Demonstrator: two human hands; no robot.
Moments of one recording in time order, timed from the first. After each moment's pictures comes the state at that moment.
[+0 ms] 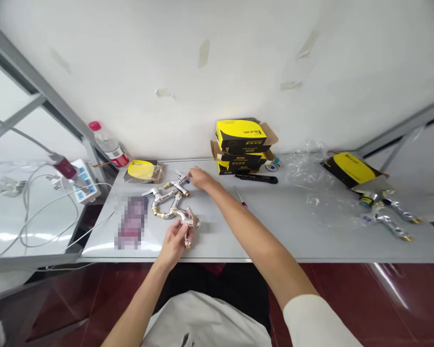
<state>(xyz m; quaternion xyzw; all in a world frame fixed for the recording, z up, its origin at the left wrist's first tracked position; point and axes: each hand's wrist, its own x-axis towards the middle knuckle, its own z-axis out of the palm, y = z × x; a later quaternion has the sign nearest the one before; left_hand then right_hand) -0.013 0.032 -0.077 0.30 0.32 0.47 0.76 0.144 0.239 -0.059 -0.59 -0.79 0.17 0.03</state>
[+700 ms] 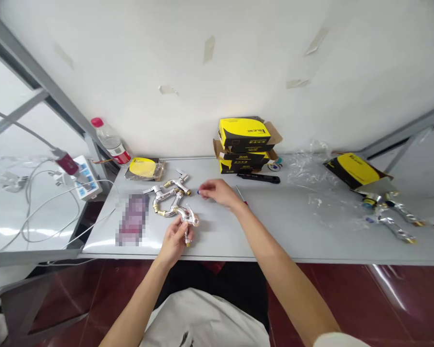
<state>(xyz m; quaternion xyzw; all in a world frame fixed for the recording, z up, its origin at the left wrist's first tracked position) -0.014 0.032 -0.081 0.30 0.30 0.48 0.76 0.172 0.145 -0.019 -0.60 -0.66 0.41 0.20</state>
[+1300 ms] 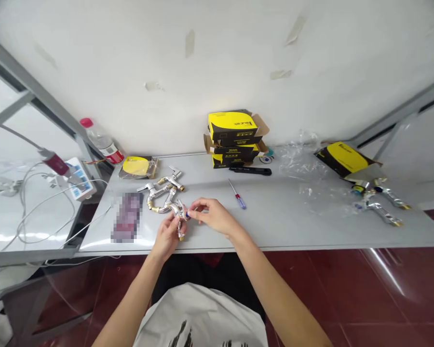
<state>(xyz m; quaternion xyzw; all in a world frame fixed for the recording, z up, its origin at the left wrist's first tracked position) -0.014 0.033 -0.073 0.29 0.32 0.48 0.77 0.152 0.055 0.005 -0.55 -0.54 0.57 0.28</state>
